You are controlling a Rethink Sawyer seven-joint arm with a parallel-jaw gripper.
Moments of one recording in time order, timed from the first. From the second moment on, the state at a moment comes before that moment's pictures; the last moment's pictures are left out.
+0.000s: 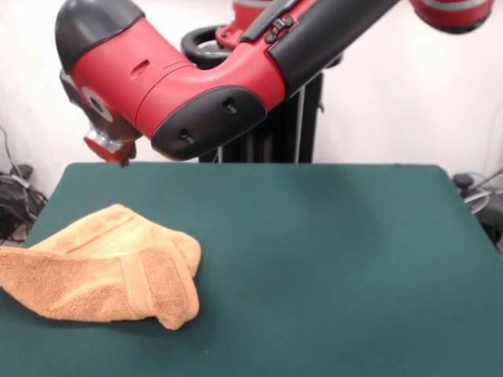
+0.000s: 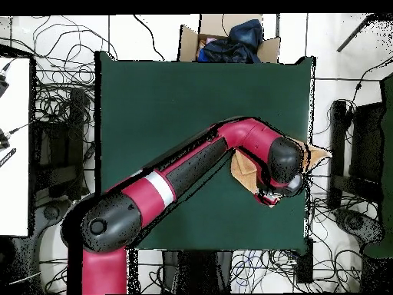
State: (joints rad) arm 0.12 0.38 -1.17 0.97 -1.98 -1.34 3.05
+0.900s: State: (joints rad) arm 0.11 0.37 -1.17 0.97 -1.86 -1.11 3.05
